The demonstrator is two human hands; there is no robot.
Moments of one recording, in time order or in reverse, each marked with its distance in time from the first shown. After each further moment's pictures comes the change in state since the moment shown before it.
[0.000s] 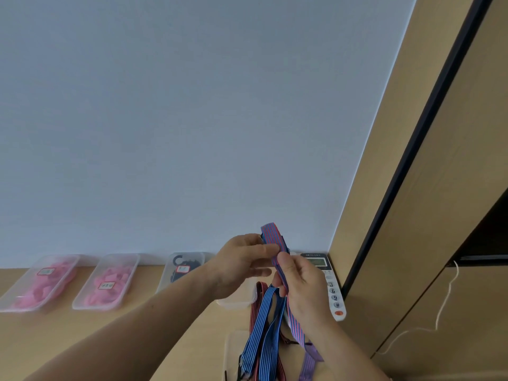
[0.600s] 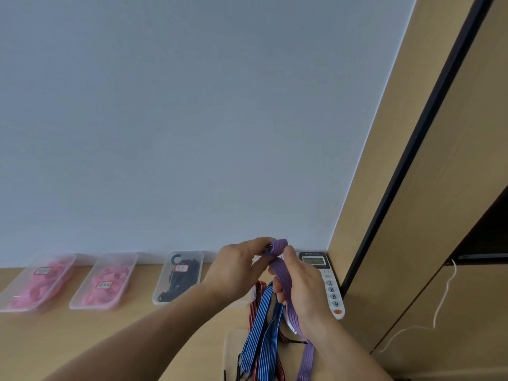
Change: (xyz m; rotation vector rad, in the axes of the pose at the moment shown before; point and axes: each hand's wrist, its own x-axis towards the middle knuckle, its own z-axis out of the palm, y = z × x) left_hand 0.005 -0.029 -0.007 1.029 0.353 0.744; right_hand 0.000 -0.005 0.001 0.170 -0.025 0.241
